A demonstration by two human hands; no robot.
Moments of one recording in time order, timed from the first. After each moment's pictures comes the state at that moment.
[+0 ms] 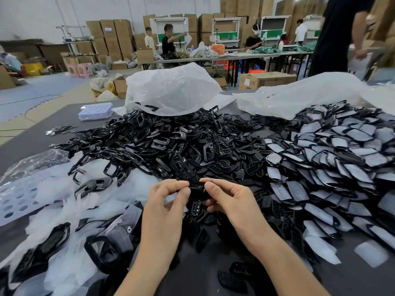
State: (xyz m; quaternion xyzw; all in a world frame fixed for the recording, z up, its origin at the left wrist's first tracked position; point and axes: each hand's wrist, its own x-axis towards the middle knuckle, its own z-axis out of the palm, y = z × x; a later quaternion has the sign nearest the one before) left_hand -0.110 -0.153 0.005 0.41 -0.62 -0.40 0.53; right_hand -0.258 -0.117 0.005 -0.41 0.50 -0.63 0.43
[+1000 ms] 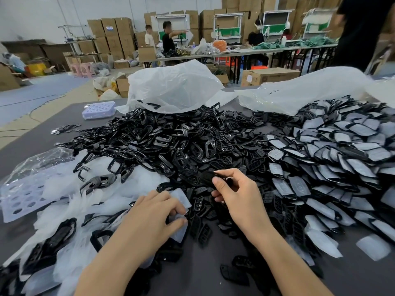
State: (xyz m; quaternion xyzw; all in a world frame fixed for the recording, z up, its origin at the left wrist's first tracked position) left_hand -0.063 -0.172 0.021 0.40 -0.91 -0.08 0.12; right_hand -0.267 -0.116 -0.006 -0.45 0.60 -0.61 0.28
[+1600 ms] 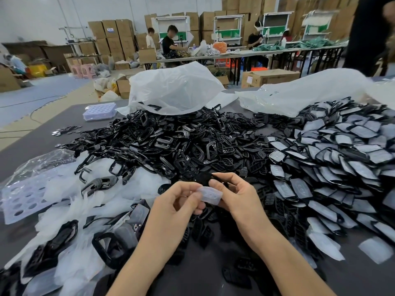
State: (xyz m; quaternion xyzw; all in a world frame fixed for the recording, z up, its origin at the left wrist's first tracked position) left_hand -0.101 -0.152 0.016 0.35 -0.68 -0.48 0.43; right_hand -0.258 -0.120 0.000 -0.36 0.51 -0.66 0.41
